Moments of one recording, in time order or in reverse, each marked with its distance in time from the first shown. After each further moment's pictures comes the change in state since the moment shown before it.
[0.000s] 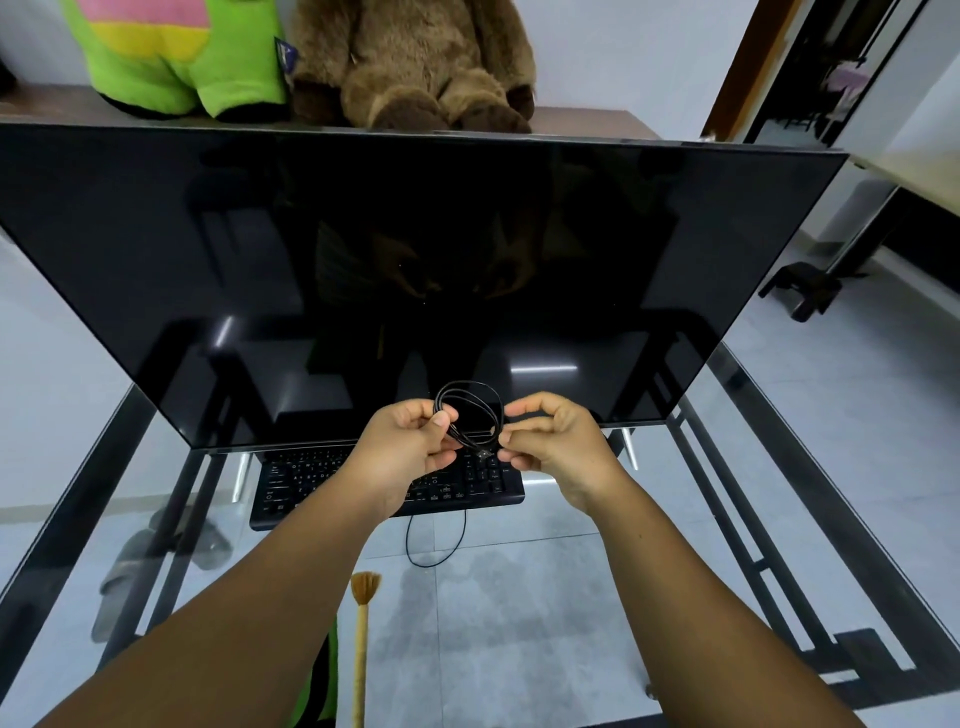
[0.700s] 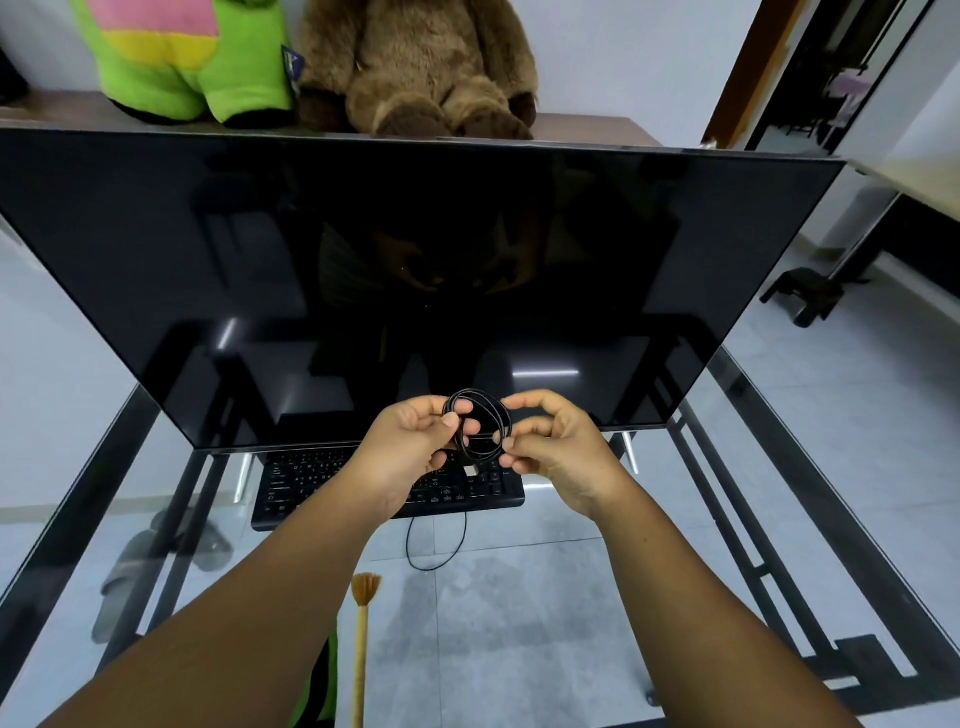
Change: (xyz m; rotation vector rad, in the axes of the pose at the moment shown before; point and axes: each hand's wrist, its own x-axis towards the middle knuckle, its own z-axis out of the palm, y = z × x) left_hand -0.005 0.006 0.001 0.023 -0.088 0.037; right_hand -0.005 -0.001 -0.002 0.076 -0.095 -0.068
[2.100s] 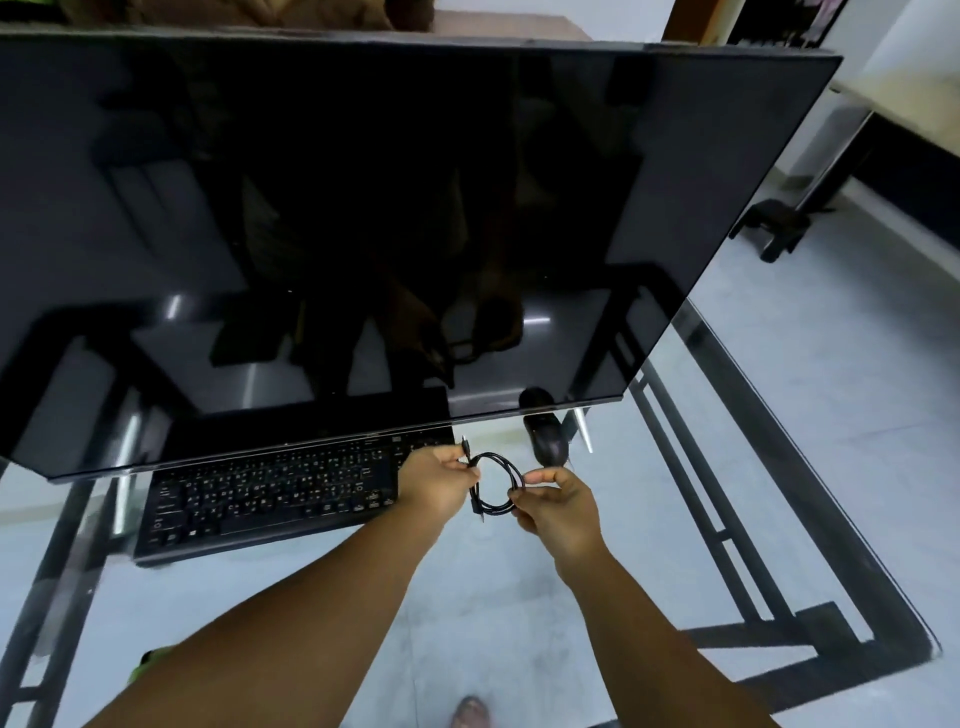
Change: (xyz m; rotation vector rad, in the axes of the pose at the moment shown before) left_hand 0.102 -0.122 0.107 0.228 0.194 -0.298; right_hand 0.006 0.120 -0.089 0.065 0.564 0.365
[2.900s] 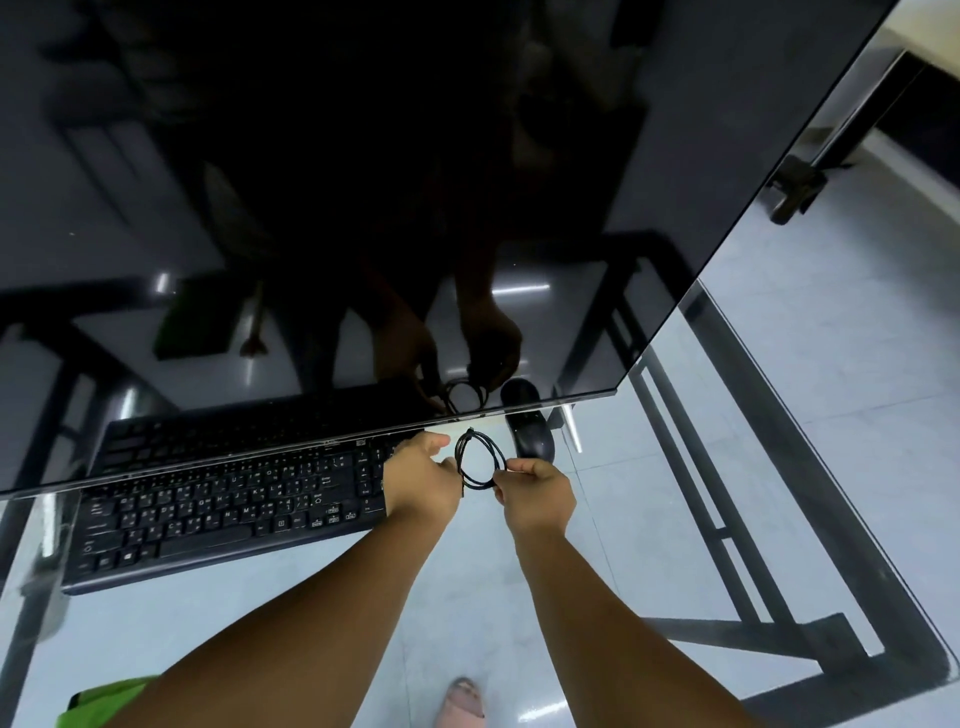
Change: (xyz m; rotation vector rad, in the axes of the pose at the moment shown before) left_hand 0.035 -0.005 0.036 0.415 0.221 0.155; right_hand 0.071 0.017 0.018 -0.127 0.286 0.081
